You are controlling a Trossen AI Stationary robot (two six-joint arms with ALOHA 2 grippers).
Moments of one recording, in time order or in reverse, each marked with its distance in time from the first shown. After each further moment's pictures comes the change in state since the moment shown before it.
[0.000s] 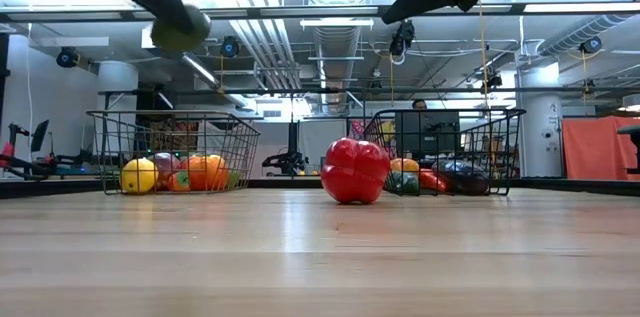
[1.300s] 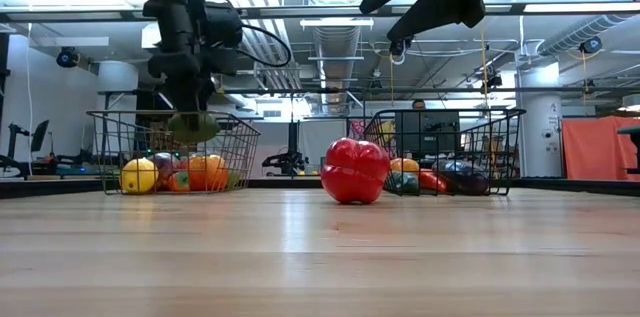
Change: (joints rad) left arm 0.907 0.299 0.001 0.044 0.740 0.912; right arm 0.000 0.000 -0.069 0.054 -0.001 0.039
